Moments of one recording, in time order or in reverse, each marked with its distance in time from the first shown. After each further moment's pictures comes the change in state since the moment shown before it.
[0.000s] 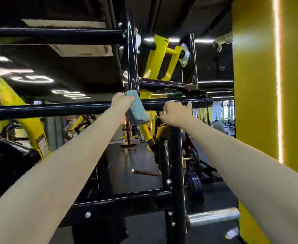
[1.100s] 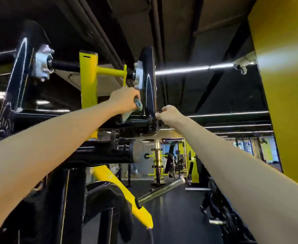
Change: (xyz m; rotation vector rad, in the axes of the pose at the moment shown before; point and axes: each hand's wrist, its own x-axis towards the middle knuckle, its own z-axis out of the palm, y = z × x) left_hand 0.207 0.052 0.382 1.461 0.171 0.670; right_hand 0.314 0.332 0.042 0.942 -0.083 -0.059
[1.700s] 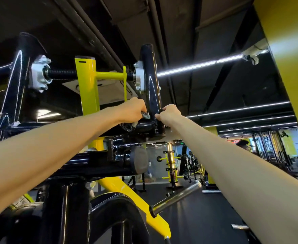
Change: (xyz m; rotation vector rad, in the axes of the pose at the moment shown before) left_hand 0.023 -0.002 0.027 0.096 -0.211 0.180; right_hand 0.041 0.006 0.020 0.101 0.097 -0.019
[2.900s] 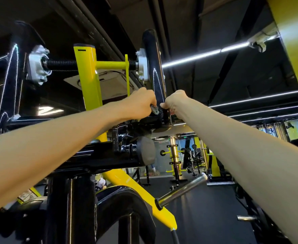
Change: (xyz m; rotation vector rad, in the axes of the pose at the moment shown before) left_hand -0.017 0.018 0.002 -0.029 0.121 0.062; right_hand 0.009 -0.013 0.005 0.061 0.000 0.166
